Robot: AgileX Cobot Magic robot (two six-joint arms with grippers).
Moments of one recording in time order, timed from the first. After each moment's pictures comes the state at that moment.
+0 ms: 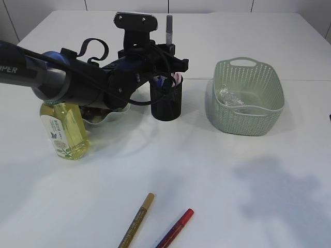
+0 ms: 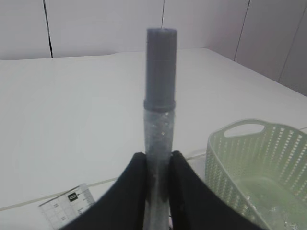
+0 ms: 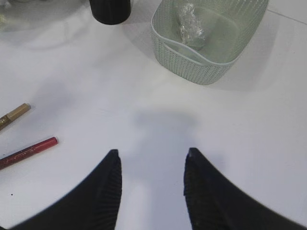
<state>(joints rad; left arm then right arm) -0.64 2.17 -1.41 -0.27 -0.57 0.12 0.50 0.83 -0.81 -0.22 0.85 0.17</state>
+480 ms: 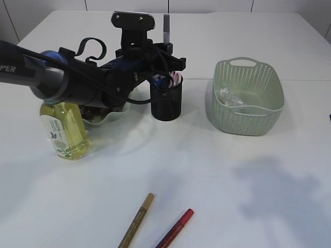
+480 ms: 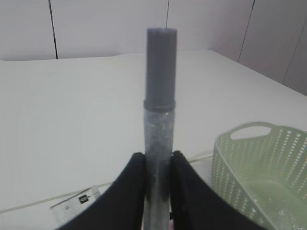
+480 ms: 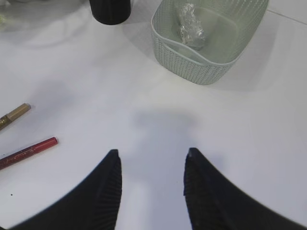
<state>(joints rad) -0.63 2.17 -1.41 -0.27 -0.58 0.12 0.50 0.83 -0.81 -0.22 0.85 0.17</state>
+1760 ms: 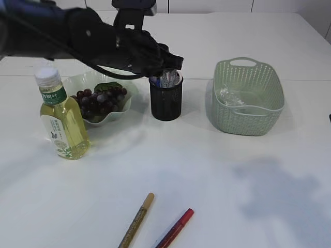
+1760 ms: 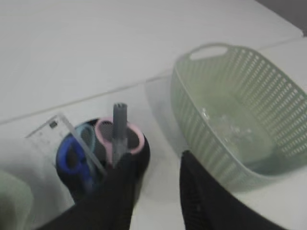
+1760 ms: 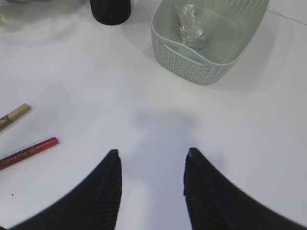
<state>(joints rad) -0.63 1.96 -1.41 -0.27 0.03 0.12 0.50 0.83 -0.81 -0.22 0.85 0.17</state>
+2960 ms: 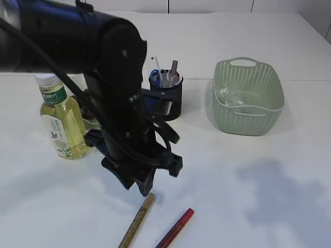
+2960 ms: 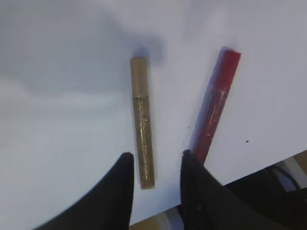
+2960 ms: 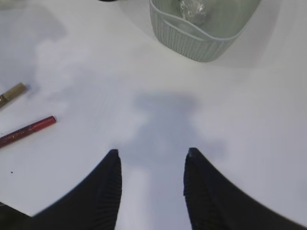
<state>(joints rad) -0.84 1.91 -1.40 -0.08 1.09 -0.34 0.50 0.83 -0.81 -0.21 0.92 0.17</state>
